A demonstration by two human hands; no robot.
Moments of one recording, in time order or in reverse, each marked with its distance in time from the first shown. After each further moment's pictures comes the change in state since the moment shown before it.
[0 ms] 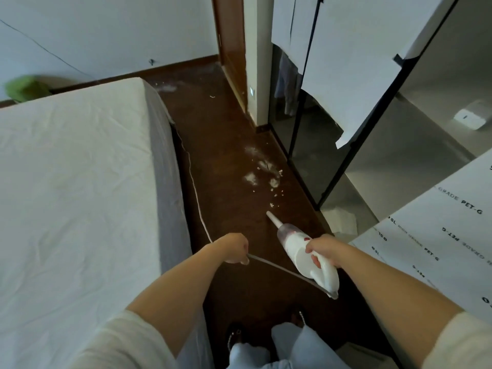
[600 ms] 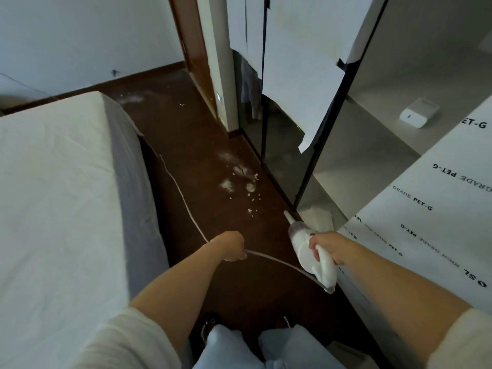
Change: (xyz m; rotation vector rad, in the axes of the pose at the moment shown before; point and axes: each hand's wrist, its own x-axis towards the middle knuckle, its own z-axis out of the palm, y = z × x) left_hand 0.054 0.073 -0.029 0.078 0.013 0.011; right_hand 0.010 0.013 -0.090 0.324 0.032 0.074
